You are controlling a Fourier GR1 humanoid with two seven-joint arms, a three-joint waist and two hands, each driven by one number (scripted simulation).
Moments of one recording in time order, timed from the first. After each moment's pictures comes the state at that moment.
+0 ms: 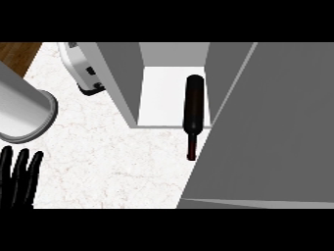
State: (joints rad) left arm 0.33 0.66 -0.50 -2.14 0.70 0.51 -0.62; right arm 0.07 -0.02 0.45 -2.41 -0.25 0.28 0.73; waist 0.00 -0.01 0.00
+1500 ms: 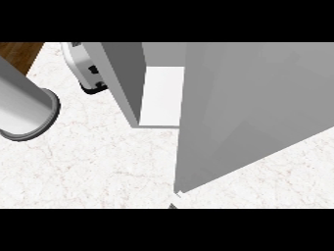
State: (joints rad) left arm 0.45 0.78 -0.12 -2.11 0.94 0.18 -0.52; right arm -0.32 -0.16 0.89 -2.38 0.11 -0.33 0.77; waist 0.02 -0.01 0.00
